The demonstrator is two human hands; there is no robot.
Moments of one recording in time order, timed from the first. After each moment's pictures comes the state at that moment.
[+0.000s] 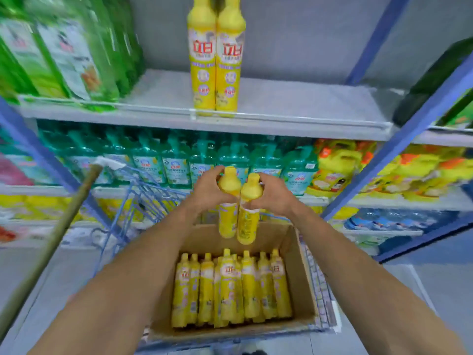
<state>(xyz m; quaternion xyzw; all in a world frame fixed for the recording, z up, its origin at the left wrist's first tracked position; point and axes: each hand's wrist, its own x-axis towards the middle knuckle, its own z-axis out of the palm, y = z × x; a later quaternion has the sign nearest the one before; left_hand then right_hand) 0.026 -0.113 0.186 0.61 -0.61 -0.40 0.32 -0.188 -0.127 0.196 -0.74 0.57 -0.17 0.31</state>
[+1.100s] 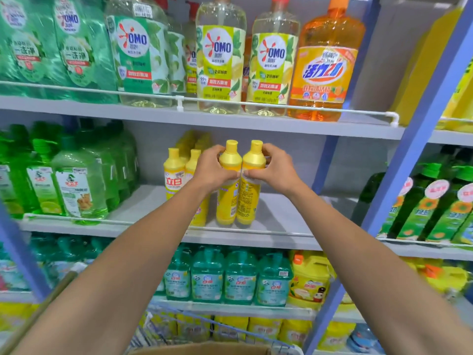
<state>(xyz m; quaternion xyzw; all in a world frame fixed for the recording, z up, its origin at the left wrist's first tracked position) -0.061 -0.251 0.467 0.57 -0.62 -0.20 0.51 -0.254 -0.276 0.476 -0.77 0.43 -0.45 0.18</state>
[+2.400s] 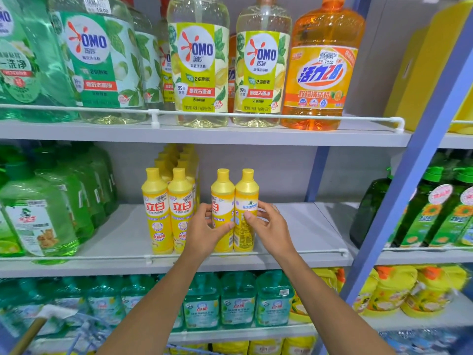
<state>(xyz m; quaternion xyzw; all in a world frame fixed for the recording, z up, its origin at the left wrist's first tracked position) -0.067 -0.267 0.351 0.55 -0.58 -0.26 0.54 -0.253 -0.286 0.346 -0.62 0.44 -0.55 0.35</state>
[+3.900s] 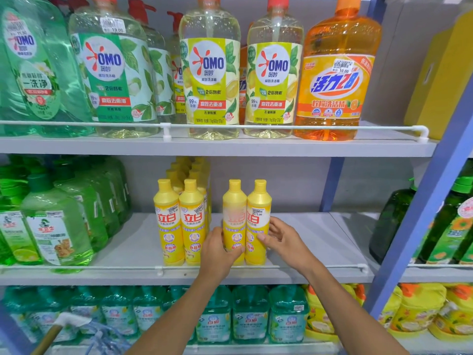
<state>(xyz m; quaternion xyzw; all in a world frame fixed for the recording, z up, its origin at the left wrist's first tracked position) -0.068 -0.276 0.314 0.63 -0.60 -0.20 0.46 -0.273 -0.303 0.339 -0.67 0.39 -0.44 0.46</state>
